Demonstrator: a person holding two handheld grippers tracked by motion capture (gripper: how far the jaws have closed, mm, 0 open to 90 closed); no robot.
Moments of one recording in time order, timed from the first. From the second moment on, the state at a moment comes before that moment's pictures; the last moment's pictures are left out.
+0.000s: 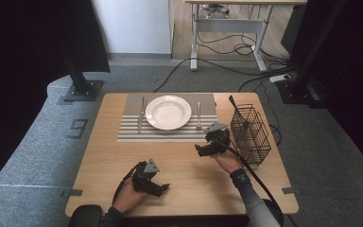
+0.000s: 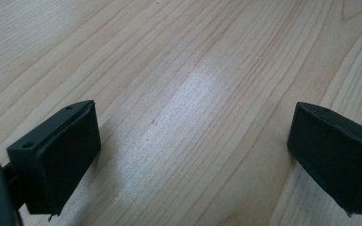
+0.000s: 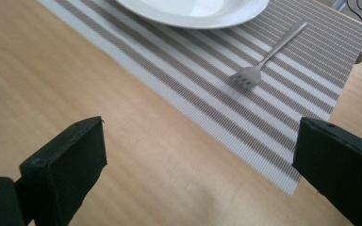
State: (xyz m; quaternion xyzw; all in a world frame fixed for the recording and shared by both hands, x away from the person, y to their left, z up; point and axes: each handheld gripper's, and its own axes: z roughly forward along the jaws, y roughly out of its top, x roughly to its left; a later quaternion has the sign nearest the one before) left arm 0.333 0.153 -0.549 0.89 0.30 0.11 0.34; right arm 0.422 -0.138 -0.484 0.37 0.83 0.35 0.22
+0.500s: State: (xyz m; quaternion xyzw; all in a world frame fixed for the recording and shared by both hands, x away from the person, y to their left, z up) left arm 0.332 0.153 -0.549 0.89 0.30 0.11 0.34; right arm 0.369 -0.172 -0.521 0.38 0.82 0.37 0.19
